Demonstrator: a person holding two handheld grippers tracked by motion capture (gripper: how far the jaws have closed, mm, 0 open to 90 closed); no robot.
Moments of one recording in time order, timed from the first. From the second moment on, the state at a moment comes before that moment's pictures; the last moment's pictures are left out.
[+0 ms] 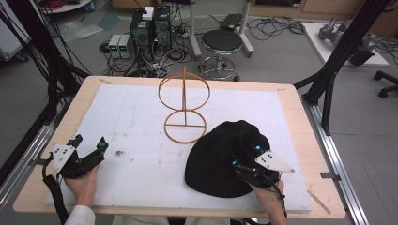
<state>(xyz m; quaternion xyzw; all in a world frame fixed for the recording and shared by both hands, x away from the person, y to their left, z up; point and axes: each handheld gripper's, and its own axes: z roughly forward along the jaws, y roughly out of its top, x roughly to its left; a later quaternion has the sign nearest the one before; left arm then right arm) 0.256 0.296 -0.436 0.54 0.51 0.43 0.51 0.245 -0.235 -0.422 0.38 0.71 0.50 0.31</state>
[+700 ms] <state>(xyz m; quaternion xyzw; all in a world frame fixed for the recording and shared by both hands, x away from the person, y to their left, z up) 0.259 0.290 -0.437 0.56 0.50 0.43 0.51 0.248 -0.239 -0.418 0.40 0.71 0.50 0.28</state>
